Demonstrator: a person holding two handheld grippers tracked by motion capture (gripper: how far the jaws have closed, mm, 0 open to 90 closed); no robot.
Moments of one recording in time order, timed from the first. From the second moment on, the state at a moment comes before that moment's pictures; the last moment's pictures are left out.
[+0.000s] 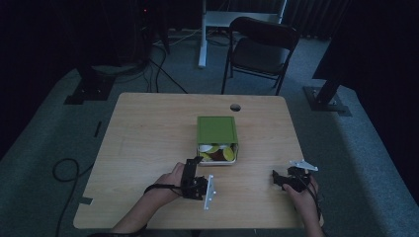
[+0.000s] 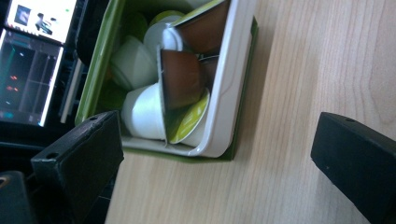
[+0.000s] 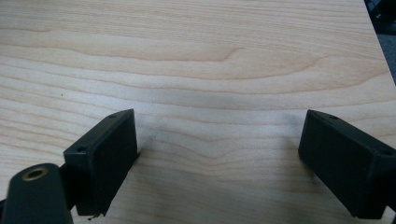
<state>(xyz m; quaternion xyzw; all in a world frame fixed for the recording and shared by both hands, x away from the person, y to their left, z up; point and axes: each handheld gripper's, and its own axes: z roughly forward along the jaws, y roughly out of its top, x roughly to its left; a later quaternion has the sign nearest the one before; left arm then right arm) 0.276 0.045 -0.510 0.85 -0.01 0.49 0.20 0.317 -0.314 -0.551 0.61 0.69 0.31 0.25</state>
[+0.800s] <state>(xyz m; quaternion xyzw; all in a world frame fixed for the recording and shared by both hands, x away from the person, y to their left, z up) 0.287 -0.001 -0.538 0.83 -0.01 0.53 0.15 0.317 -0.316 -0.551 0.61 0.69 0.31 0.24</state>
